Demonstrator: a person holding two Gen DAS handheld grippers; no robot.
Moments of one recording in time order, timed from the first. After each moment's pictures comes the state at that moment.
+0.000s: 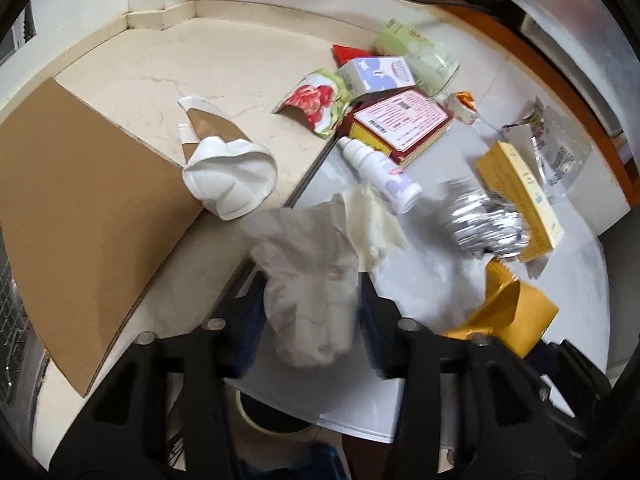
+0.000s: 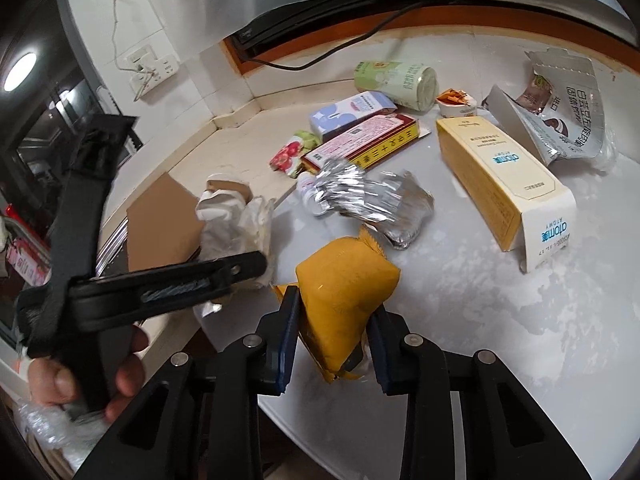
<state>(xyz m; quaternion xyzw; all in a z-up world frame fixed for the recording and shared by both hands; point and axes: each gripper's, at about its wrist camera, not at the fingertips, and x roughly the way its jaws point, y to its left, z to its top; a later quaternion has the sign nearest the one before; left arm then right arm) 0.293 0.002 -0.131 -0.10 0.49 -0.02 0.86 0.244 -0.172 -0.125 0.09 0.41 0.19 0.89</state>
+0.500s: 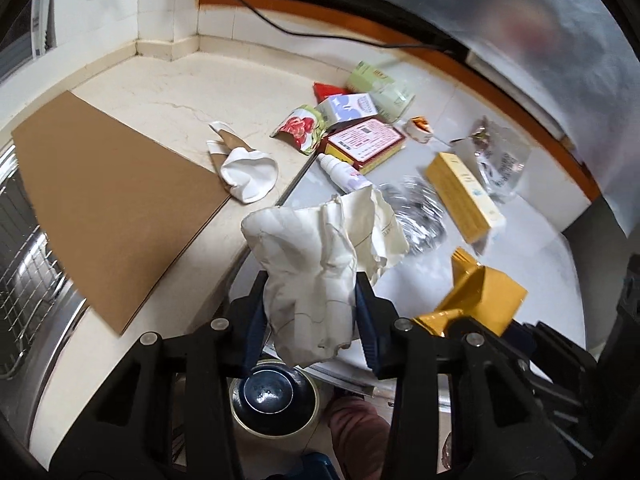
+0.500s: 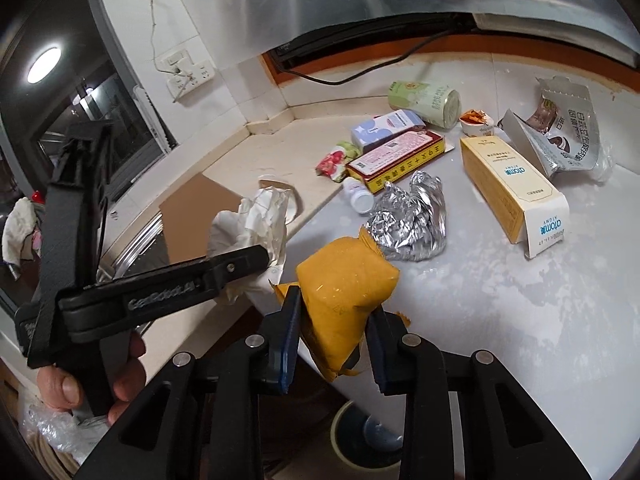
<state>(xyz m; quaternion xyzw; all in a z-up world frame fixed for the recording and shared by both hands) 0.203 0.013 -0.081 -0.11 0.43 -0.05 0.90 0.174 -0.163 -0.086 0.09 0.38 0.22 0.89</state>
